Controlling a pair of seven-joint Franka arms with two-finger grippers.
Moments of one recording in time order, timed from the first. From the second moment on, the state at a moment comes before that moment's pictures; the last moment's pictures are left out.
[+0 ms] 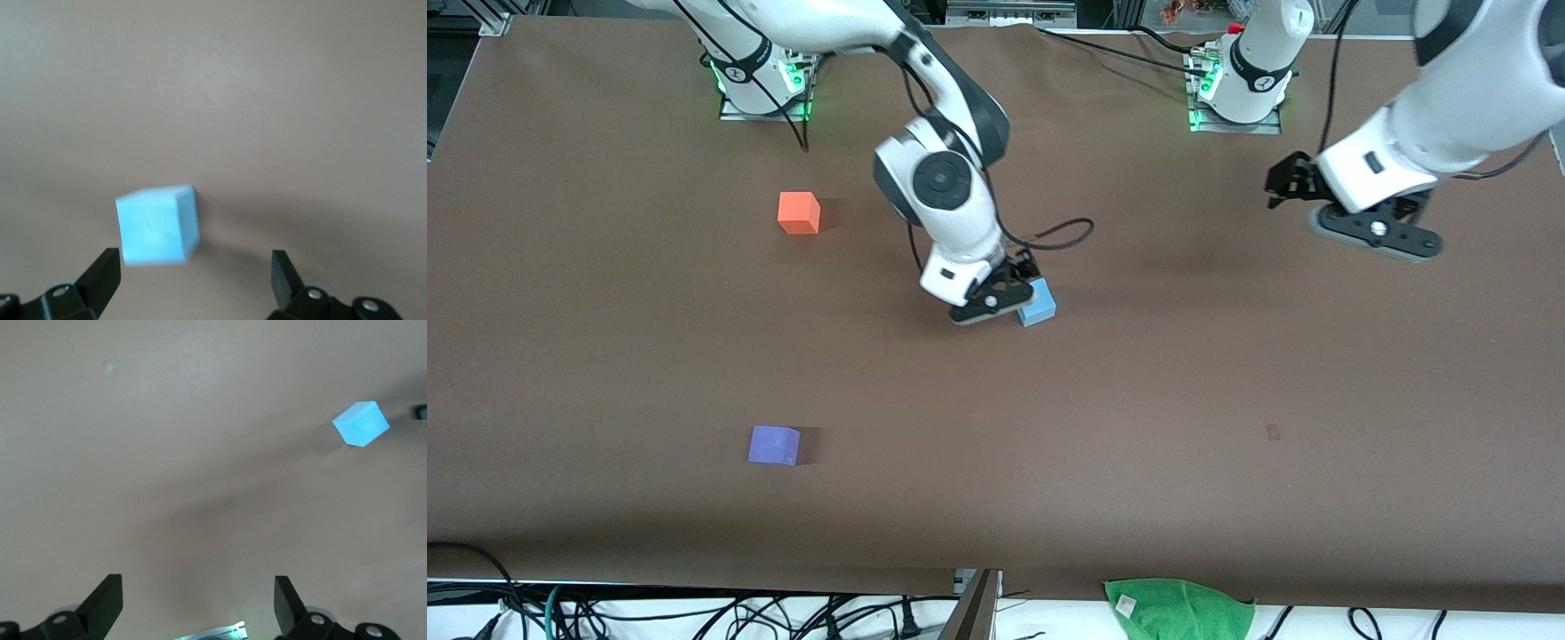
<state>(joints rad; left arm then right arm) -0.03 0.04 -0.22 -1.65 -0.04 1.51 0.03 0.79 0.73 -0.02 -1.40 0.14 2.29 0.46</state>
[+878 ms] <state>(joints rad) -0.02 0.04 -0.30 -1.65 -0.04 1.34 -0.06 0.89 0.89 -0.02 -1.32 -0.04 2.39 0.66</state>
